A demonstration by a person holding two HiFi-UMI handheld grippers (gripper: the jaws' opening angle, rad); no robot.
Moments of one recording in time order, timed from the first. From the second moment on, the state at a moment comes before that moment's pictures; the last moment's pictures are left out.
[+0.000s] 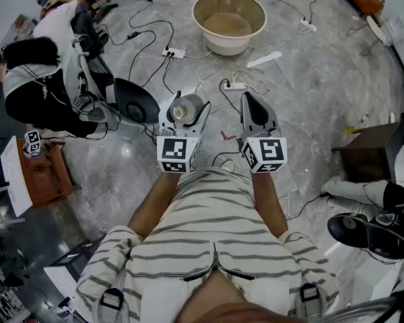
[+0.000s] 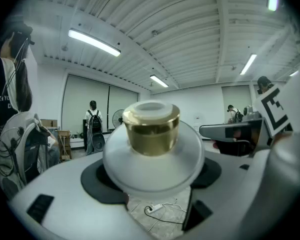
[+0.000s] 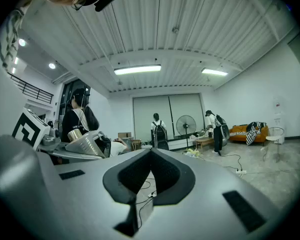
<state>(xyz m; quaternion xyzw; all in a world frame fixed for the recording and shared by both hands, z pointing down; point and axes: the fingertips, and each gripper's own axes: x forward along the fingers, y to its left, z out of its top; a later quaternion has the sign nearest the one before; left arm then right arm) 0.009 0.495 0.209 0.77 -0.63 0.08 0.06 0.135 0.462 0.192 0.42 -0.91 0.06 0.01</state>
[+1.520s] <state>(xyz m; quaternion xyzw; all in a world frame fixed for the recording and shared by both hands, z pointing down) -0.112 0.167 0.265 0.80 -0.59 0.09 0.10 0.031 0.146 0.228 0.47 -0.88 0.07 0.02</state>
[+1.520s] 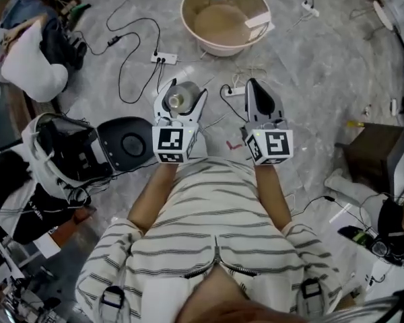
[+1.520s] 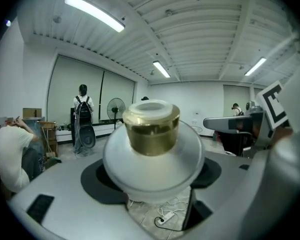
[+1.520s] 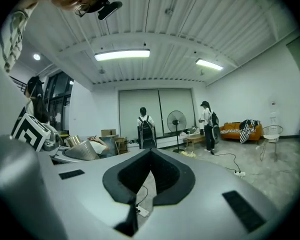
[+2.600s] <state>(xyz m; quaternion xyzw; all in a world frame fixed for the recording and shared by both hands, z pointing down) -0.151 -0.042 0.318 0.85 -0.50 0.14 0.12 -0.009 -0.039 0.272 0.55 -0.82 0.12 0.07</state>
